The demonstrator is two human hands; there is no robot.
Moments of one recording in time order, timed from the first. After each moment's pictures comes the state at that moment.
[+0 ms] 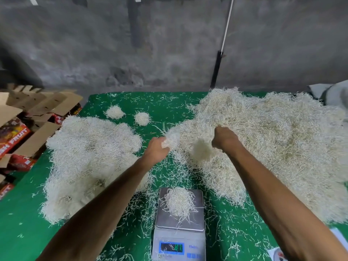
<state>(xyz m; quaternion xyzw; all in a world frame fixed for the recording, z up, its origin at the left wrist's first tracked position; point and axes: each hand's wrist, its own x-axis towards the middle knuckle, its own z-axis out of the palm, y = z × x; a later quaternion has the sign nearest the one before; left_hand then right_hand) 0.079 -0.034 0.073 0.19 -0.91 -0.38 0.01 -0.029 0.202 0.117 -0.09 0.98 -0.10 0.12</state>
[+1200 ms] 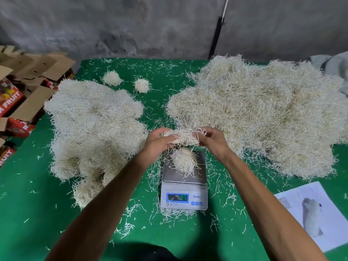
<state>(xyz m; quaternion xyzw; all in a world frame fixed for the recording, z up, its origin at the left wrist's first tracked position) 0.197 -0.022 0.037 0.23 -0.65 -0.72 -0.04 0.121 0.197 0.031 -0.04 0.74 -0.63 0.22</state>
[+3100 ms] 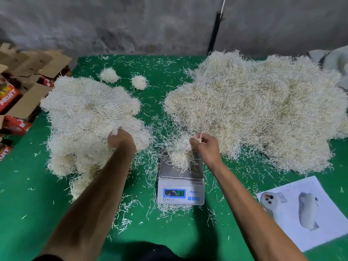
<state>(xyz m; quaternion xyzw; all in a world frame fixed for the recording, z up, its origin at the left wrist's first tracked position) 0.194 -0.103 -0.006 0.54 -0.75 -0.39 0.03 0.167 0.190 0.014 0.00 0.77 -0.62 0.15</state>
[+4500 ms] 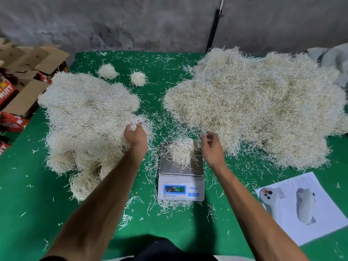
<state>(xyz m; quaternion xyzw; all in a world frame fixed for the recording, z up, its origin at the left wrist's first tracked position) 0.180 -0.049 0.002 0.49 -0.49 -0.68 0.23 0.167 0.204 -0.016 0.00 0.85 -0.52 0.07</state>
